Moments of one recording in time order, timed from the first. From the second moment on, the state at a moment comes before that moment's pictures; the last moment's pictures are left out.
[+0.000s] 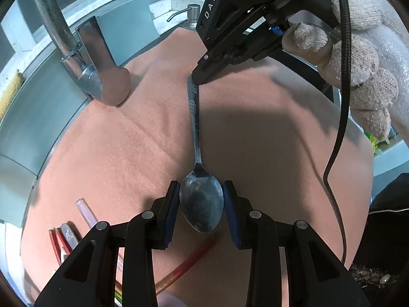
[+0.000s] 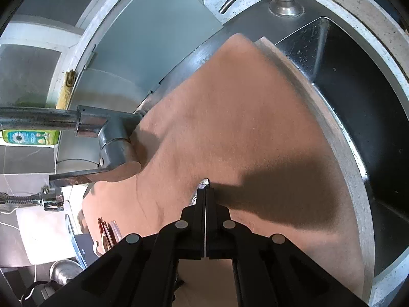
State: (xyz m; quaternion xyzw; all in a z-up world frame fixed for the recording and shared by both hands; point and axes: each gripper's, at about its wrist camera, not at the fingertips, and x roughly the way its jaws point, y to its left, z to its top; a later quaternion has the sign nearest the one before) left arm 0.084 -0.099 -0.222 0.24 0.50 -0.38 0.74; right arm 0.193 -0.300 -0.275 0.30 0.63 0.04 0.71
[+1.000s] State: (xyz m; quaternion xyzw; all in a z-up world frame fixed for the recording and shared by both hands) left arm 0.089 -0.092 -0.225 0.10 0.52 -0.39 0.75; right arm 0.177 -0.267 -0.279 0.31 0.64 0.10 0.69
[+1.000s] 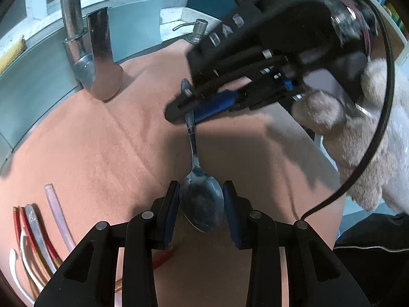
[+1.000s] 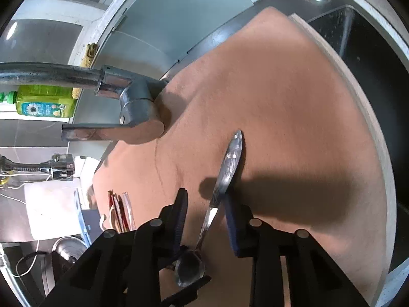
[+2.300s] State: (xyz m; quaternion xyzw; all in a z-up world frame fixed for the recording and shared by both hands) left arm 0.007 0.065 -0.144 0.09 0.47 -0.27 0.83; right arm 0.117 -0.069 -0.197 0.27 0.63 0.26 0.68
